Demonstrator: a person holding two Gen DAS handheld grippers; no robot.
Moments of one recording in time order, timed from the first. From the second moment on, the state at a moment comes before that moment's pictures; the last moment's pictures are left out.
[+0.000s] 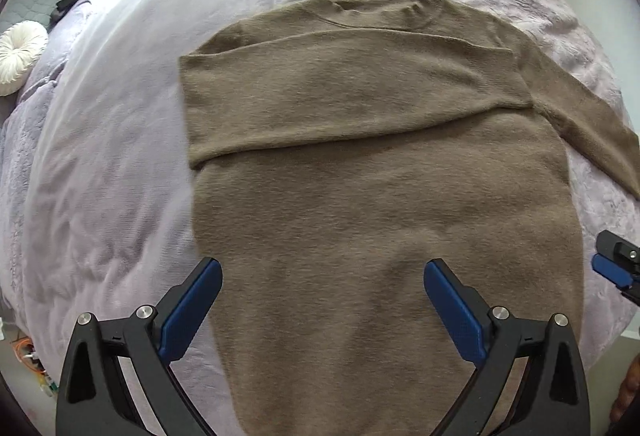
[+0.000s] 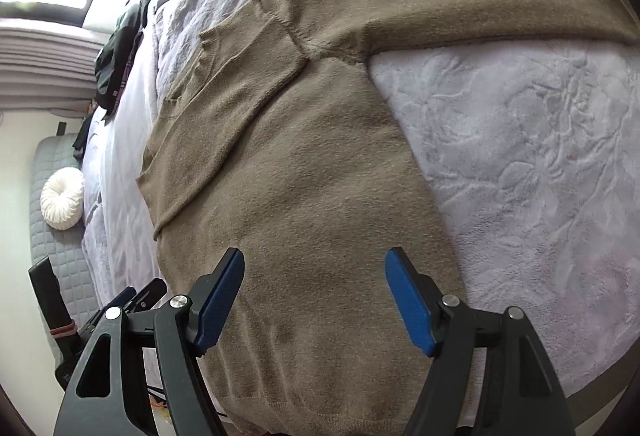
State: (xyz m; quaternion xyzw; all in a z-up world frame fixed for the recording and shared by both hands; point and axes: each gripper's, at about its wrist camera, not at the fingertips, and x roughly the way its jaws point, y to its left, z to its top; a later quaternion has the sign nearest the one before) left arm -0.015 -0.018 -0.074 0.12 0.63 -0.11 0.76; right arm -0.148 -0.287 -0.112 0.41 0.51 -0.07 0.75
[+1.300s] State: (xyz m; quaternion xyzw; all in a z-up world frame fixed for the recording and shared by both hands) left arm -0.005 -0.159 -0.099 0.12 0.60 -0.15 0.77; right arm -0.240 -0.546 -0.172 0.69 0.17 -0.21 0.67
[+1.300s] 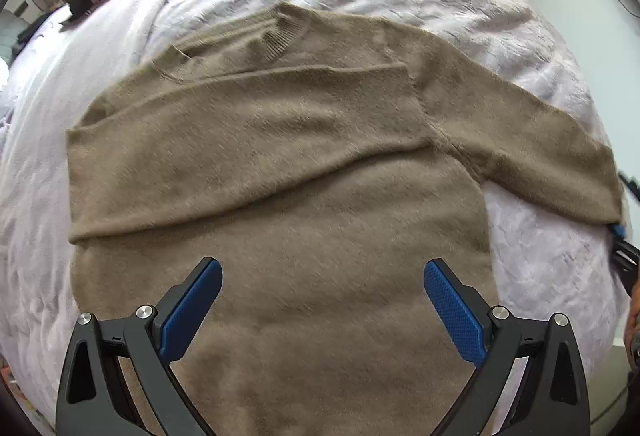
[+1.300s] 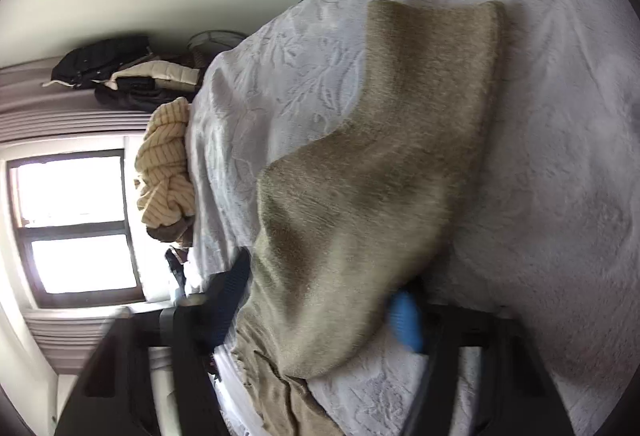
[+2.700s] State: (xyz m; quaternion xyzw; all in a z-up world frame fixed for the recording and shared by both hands) left arm 0.069 0.070 -0.120 -0.03 0.58 -0.05 0.81; right arm 0.094 -0.262 -0.141 0.45 0.44 0.04 0.78
